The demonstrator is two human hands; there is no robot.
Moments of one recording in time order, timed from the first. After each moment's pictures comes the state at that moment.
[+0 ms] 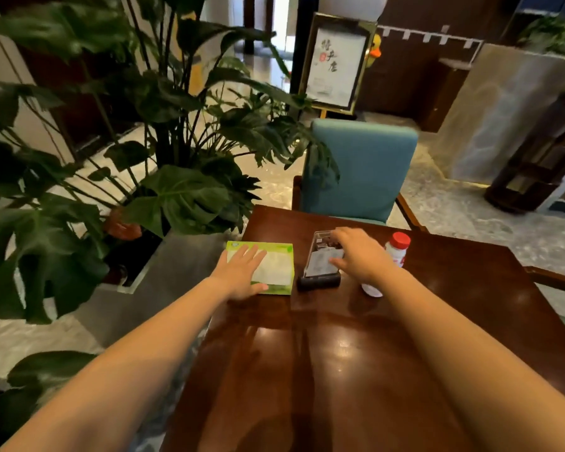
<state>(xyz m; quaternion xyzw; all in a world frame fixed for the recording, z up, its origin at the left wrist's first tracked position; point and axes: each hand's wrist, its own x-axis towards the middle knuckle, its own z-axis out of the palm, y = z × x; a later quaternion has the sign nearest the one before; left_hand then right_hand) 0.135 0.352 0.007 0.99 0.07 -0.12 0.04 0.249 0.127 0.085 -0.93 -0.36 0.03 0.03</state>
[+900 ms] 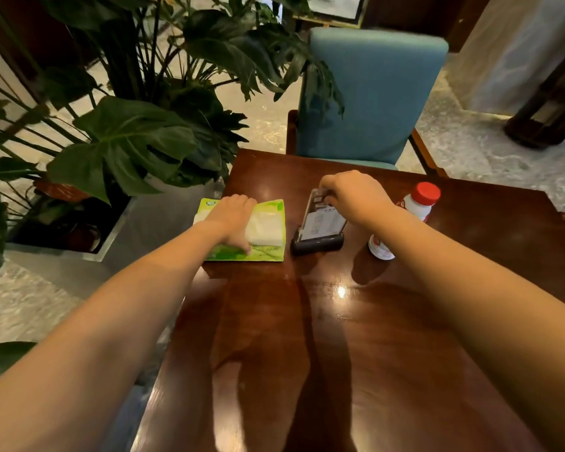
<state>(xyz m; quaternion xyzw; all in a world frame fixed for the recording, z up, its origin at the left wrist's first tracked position) 0.243 0.384 -0.057 0.99 0.01 -0.11 -0.01 0.324 0.163 0.038 -0.92 -0.40 -0.01 0.00</state>
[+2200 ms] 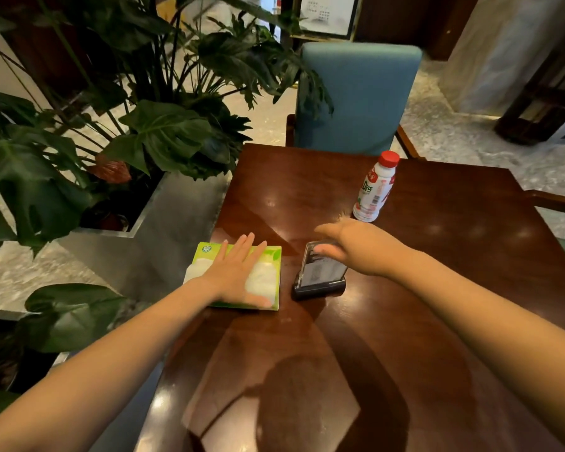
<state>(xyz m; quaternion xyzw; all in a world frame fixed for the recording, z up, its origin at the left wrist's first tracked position) 0.040 0.281 -0.045 0.98 0.02 -0.18 0.06 0.145 0.055 0.065 -0.88 -0.46 0.12 0.04</state>
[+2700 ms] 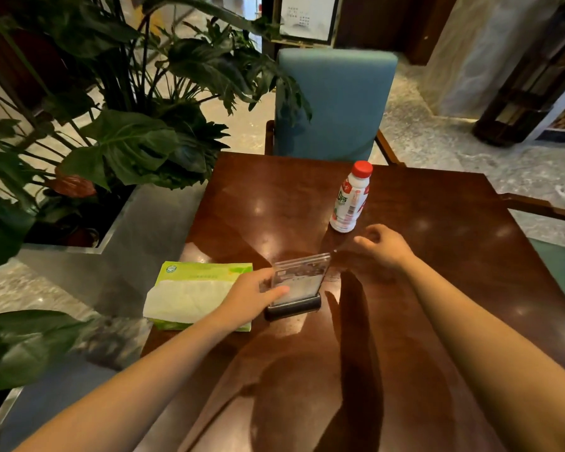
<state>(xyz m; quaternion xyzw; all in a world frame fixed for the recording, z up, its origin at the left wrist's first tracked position) 0.069 0.194 -0.033 0.86 0.08 -0.01 0.50 0.245 -0.020 -0.001 -0.94 -0.08 0.17 0.28</state>
